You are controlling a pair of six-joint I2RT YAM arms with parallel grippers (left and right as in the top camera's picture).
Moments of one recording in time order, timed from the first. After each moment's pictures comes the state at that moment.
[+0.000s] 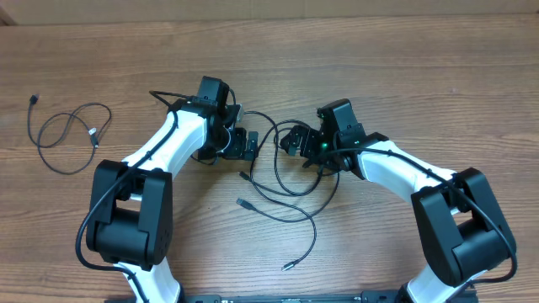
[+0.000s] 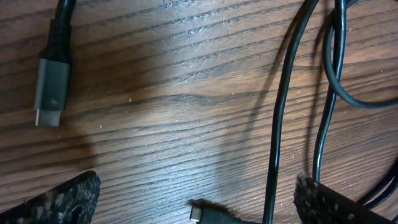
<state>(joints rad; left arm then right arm) -0.25 1.91 1.26 -0.75 0.27 -0.16 0.41 1.82 0.98 -0.18 -0.33 0.73</state>
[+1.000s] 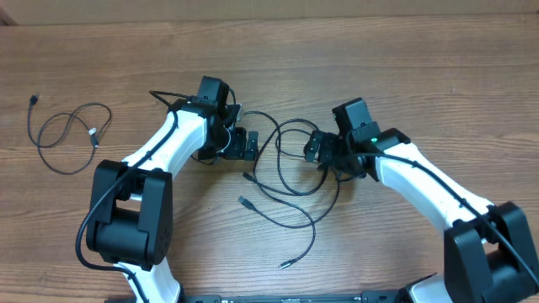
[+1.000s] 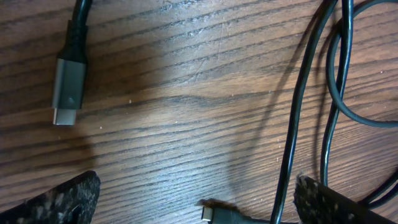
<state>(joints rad) -0.25 1.91 1.26 -0.75 0.26 -0.16 0.40 1.64 1.01 -0.54 -0.09 0.68</state>
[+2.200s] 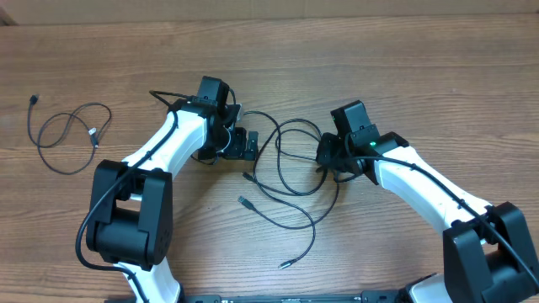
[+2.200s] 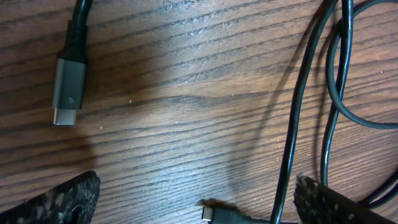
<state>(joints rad) -0.25 1.91 1.26 -0.75 0.26 -0.16 0.40 1.64 0.98 -0.48 -0.13 0.70</state>
